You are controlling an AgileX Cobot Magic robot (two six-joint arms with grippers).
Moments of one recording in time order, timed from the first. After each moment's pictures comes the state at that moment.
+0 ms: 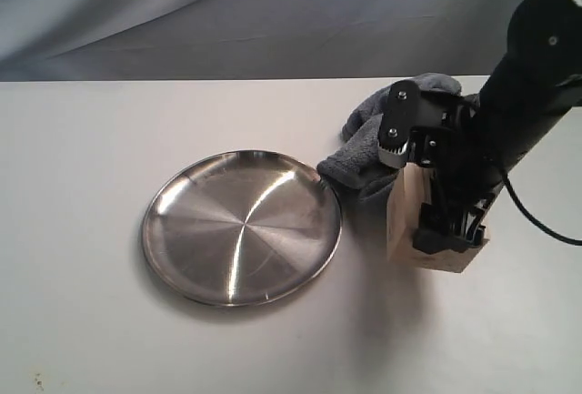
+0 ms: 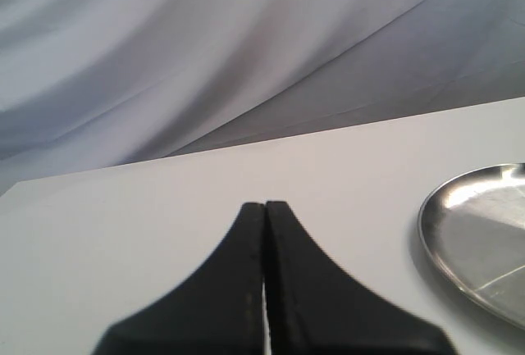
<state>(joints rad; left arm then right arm) -0.06 0.00 0.00 0.26 0.20 -0.09 0.38 1.66 -1.12 0.09 0.89 -0.91</state>
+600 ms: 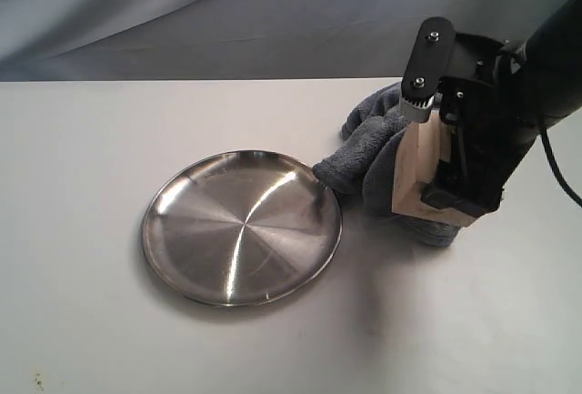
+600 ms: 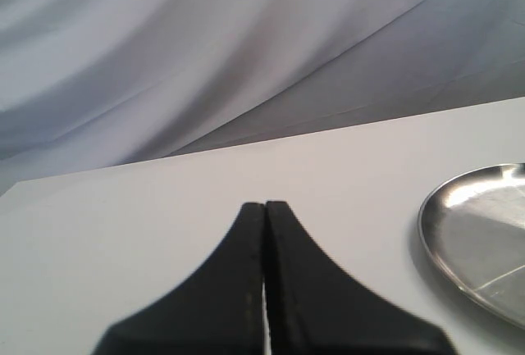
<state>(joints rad) -0.06 0.00 0.00 0.26 0.20 -0.09 0.38 1.50 -1.12 0.05 0.85 -0.85</state>
